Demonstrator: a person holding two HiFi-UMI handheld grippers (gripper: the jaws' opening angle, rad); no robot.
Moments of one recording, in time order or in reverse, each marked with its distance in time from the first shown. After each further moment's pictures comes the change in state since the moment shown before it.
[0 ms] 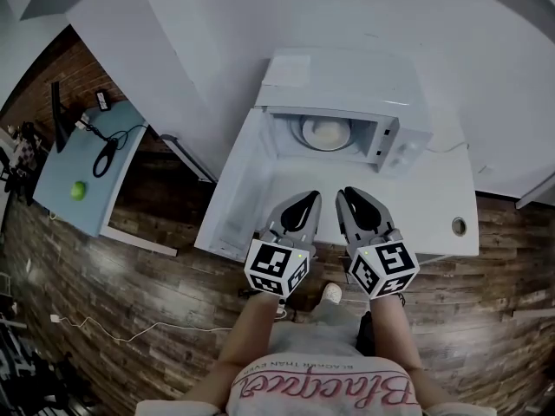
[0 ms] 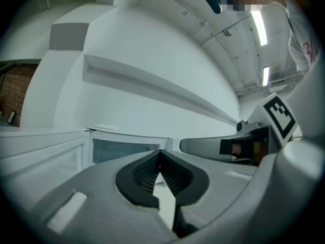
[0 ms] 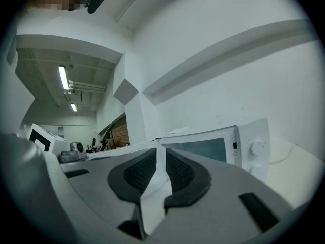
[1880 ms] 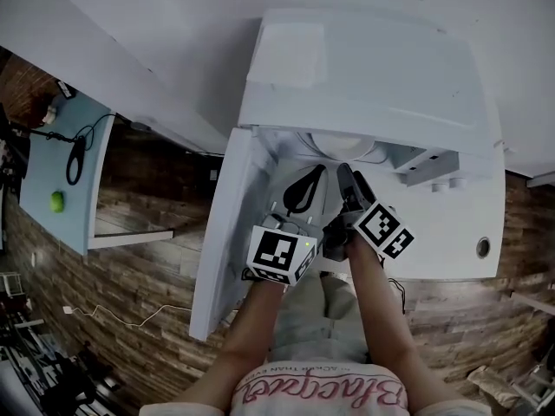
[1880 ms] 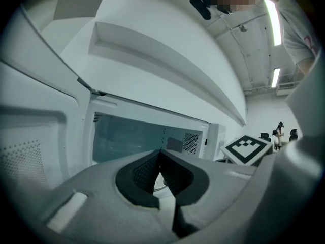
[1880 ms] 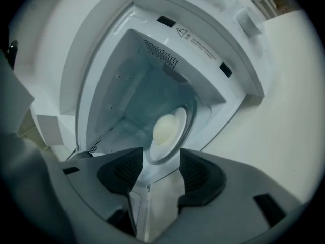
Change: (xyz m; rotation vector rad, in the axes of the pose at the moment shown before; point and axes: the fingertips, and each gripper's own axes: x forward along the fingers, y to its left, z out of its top) left arm 0.128 0.127 -0.053 -0.064 0.074 0.017; right arm 0.172 -0.134 -0.147 0.879 0.111 -0.336
